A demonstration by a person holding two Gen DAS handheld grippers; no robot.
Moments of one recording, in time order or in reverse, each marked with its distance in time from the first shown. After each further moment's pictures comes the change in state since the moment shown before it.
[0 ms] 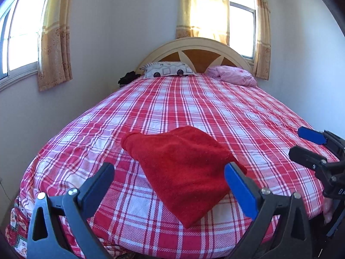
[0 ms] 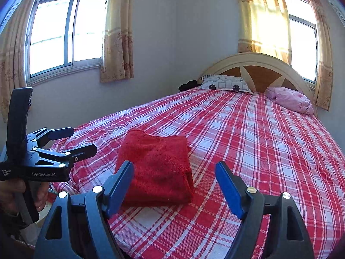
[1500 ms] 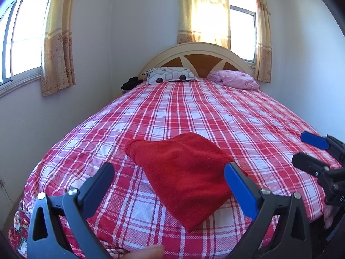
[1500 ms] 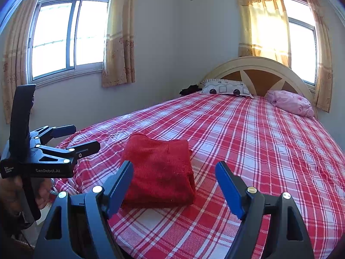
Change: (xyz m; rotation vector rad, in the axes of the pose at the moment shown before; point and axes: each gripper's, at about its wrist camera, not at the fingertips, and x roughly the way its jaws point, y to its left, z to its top) left arm -0.009 0.002 0.007 -0.009 -0.037 0.030; right arm -0.010 0.004 -0.004 0.002 -0.038 0.003
